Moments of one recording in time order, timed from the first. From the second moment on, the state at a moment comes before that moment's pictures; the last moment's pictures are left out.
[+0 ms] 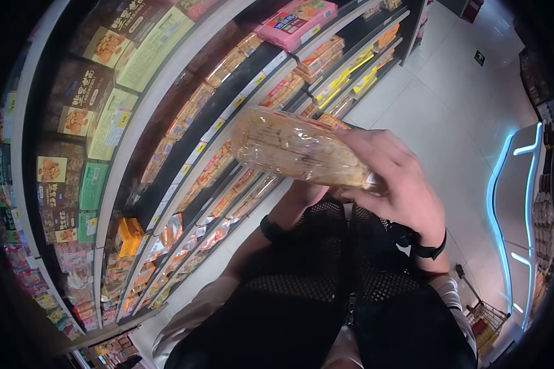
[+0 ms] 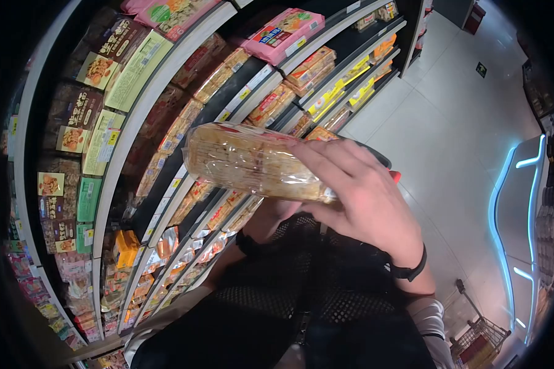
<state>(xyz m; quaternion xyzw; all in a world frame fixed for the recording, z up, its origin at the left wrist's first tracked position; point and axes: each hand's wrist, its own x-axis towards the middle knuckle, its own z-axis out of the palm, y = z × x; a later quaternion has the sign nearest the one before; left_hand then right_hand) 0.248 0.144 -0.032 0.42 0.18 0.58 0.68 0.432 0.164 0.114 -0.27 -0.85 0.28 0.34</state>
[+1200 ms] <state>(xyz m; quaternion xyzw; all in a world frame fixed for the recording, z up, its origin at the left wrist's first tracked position) -0.257 0.014 -0.311 0.55 0.80 0.07 -0.23 0.398 -0.018 -0.197 -0.67 -0.60 0.43 -0.07</state>
